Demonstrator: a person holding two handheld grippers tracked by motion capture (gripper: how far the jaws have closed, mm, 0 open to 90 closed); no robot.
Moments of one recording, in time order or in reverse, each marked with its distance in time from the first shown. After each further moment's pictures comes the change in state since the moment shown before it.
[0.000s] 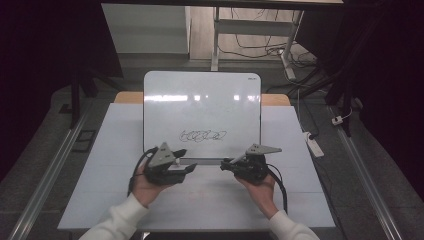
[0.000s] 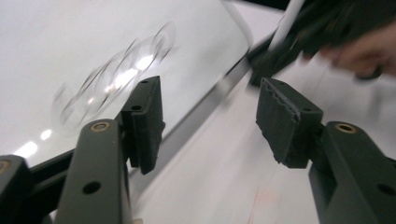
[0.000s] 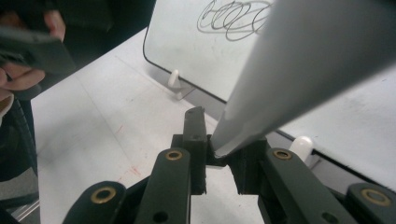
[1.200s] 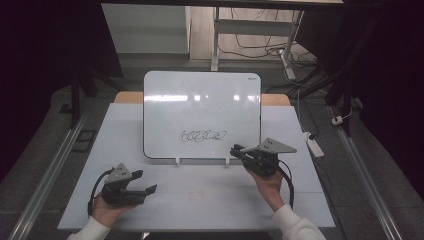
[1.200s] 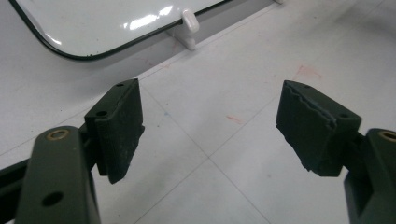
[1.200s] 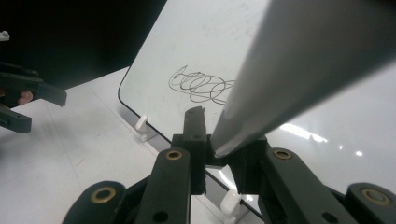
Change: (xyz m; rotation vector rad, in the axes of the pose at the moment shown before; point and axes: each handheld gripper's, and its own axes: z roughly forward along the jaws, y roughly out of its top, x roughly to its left) left arm 0.029 -0.089 -0.049 0.128 0.035 -0.210; right arm -0.009 0.016 -0.024 -0.193 -0.093 -0.179
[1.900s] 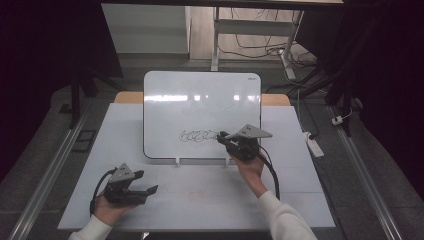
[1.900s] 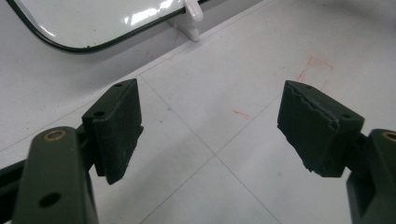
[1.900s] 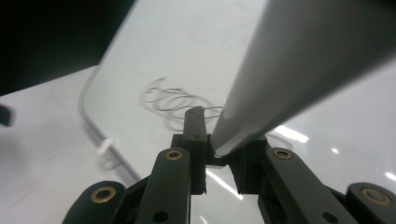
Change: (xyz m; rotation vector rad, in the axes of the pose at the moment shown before) left arm 0.002 -0.002 0.007 0.025 0.004 0.010; right arm -0.007 0.017 0.065 0.037 -0.083 -0.046
